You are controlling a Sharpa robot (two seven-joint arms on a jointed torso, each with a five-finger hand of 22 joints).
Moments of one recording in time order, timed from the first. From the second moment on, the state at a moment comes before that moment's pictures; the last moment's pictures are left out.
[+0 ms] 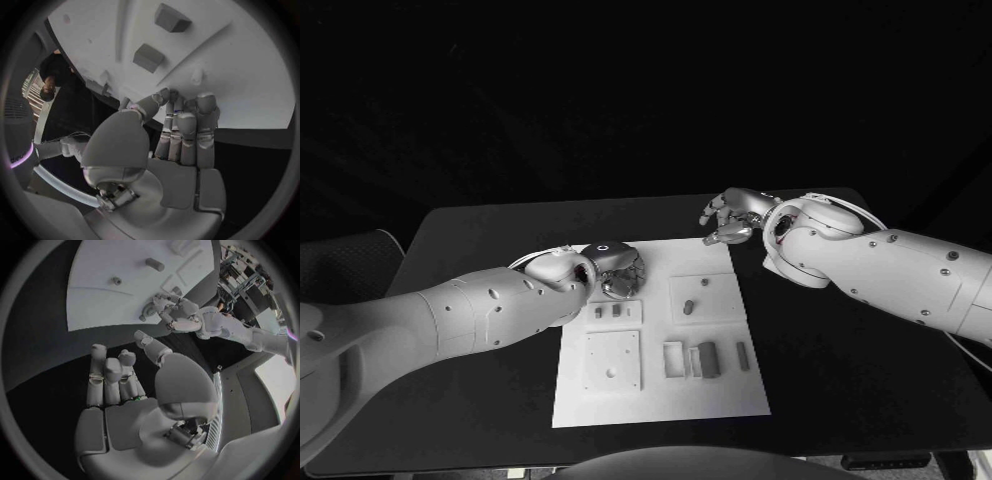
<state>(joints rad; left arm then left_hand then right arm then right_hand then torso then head) 1.13 -0.49 -0.23 1.05 -1.48 -0.31 0.11 1.20 -0.10 0.61 -0.28 0.10 0.97 0.13 0.32 0.44 1.20 0.08 0.12 0.17 1.23 -0.03 1.40 0.46 0.05 1.33 -0.13 0.58 1.31 1.19 -0.69 0.00 1.36 -1.37 -0.19 -0.25 1.11 -0.11 0.55 -0.29 0.15 0.80 0.14 0.28 0.43 0.98 0.03 1.21 0.87 1.12 -0.05 1.50 0.76 0.25 1.01 0.03 0.94 1.31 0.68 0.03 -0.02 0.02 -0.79</state>
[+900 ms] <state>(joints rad) 1.13 -0.50 -0.23 1.06 -1.50 -0.34 0.10 1.21 -0.09 0.65 -0.28 0.09 1.04 0.11 0.35 0.46 1.26 0.04 0.13 0.18 1.25 -0.06 1.39 0.44 0.05 1.33 -0.14 0.58 1.31 1.19 -0.70 0.00 1.37 -1.37 -0.19 -0.25 1.11 -0.11 0.55 -0.29 0.15 0.79 0.15 0.28 0.43 0.98 0.03 1.22 0.87 1.12 -0.05 1.50 0.76 0.25 1.01 0.03 0.94 1.31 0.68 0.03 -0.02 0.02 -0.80</state>
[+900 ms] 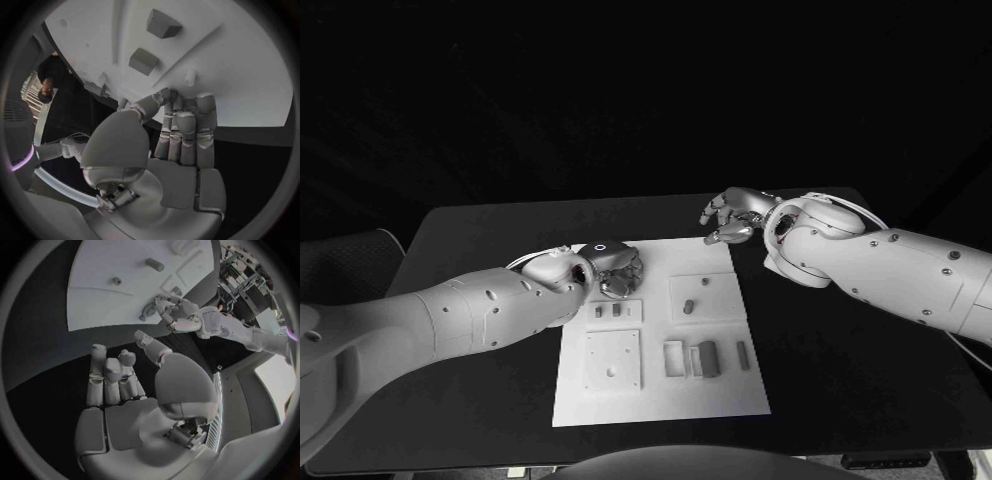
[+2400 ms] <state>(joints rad) 1.17 -0.66 -0.22 1.23 -1.49 -0.36 0.09 1.22 -0.09 0.66 -0.28 0.09 1.04 0.11 0.35 0.46 1.26 0.04 0.12 0.18 1.25 -0.06 1.39 0.44 0.04 1.34 -0.14 0.58 1.31 1.19 -0.70 0.00 1.37 -1.37 -0.19 -0.25 1.11 -0.11 0.55 -0.29 0.15 0.79 0.15 0.28 0.43 0.98 0.03 1.21 0.87 1.12 -0.05 1.50 0.76 0.25 1.01 0.03 0.94 1.31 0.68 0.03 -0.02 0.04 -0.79</state>
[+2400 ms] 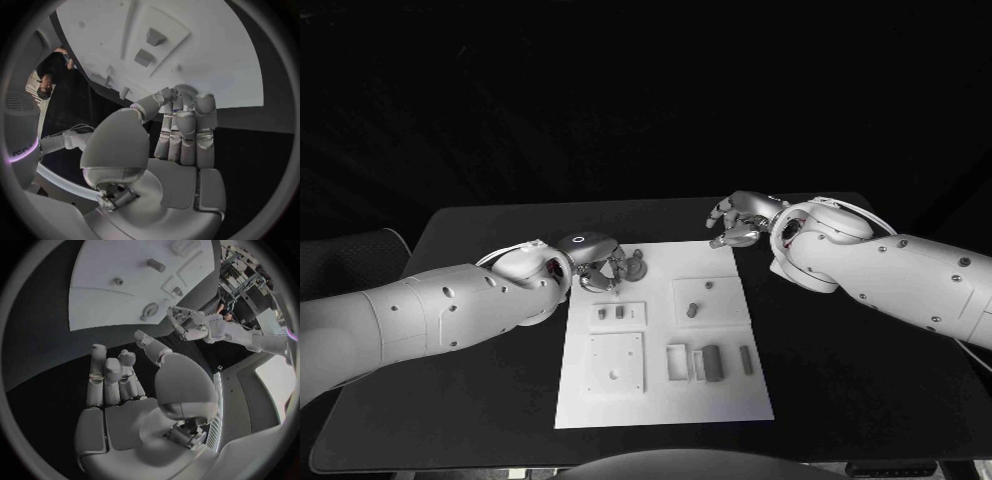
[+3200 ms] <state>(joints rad) 1.16 -0.67 -0.23 1.20 -1.49 -0.34 0.08 1.22 -0.08 0.67 -0.27 0.09 1.04 0.11 0.35 0.46 1.26 0.04 0.12 0.18 1.25 -0.06 1.38 0.44 0.04 1.34 -0.14 0.58 1.31 1.19 -0.71 0.00 1.37 -1.37 -0.19 -0.25 1.11 -0.11 0.55 -0.29 0.15 0.80 0.14 0.28 0.43 0.98 0.03 1.21 0.87 1.12 -0.05 1.50 0.76 0.25 1.01 0.03 0.94 1.31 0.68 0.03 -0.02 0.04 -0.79</state>
